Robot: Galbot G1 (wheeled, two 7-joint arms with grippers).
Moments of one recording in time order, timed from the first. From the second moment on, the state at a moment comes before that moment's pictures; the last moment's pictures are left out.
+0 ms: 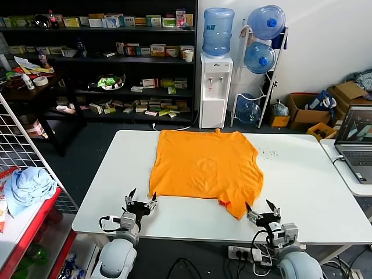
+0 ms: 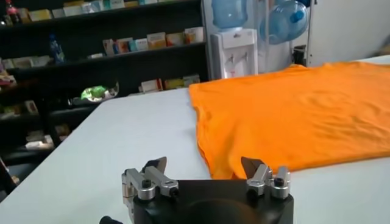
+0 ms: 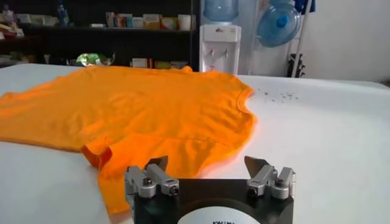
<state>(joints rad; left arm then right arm) 1.21 -1.37 -0.33 -1.63 -0.06 0.24 -0.09 -1.30 1.25 0.48 1.67 0.30 -0.26 -0.05</state>
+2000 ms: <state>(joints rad) 1.37 -1.32 -0.30 -1.79 -0.09 0.21 -0.11 -1.57 1.15 0.54 1.95 0.23 -0.35 0.03</state>
